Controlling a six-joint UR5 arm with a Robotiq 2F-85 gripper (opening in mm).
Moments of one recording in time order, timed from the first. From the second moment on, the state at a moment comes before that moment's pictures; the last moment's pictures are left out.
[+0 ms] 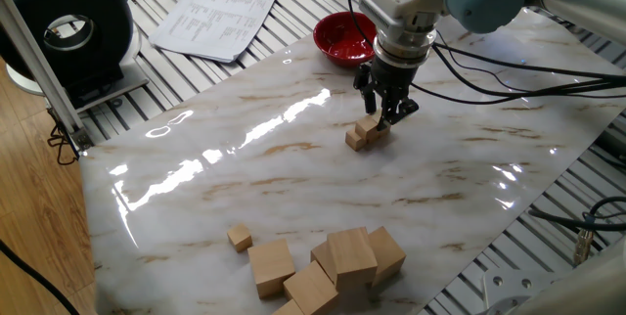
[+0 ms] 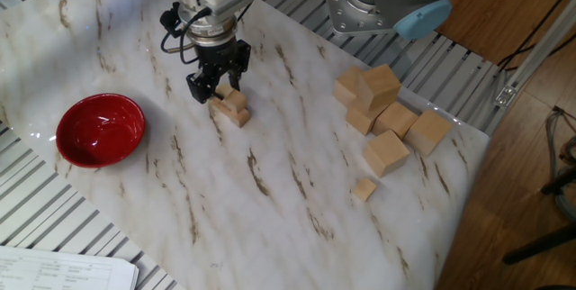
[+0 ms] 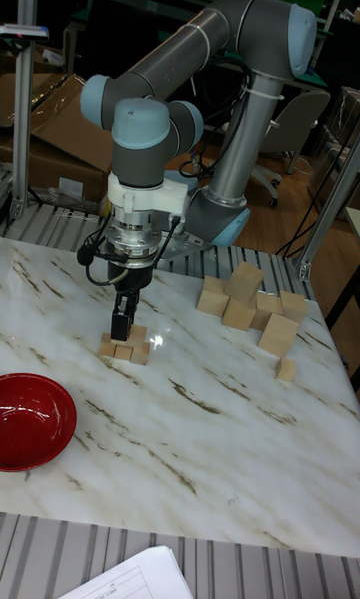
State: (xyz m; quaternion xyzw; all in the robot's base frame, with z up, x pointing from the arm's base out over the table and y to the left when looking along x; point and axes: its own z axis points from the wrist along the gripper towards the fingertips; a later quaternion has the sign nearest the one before) arm 0.463 -0.056 0.043 -0.67 0.74 0.03 0.05
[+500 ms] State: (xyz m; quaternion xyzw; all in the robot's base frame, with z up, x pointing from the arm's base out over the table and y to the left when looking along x) arm 0.464 -0.054 0.042 -0.68 0.73 0.03 0.05
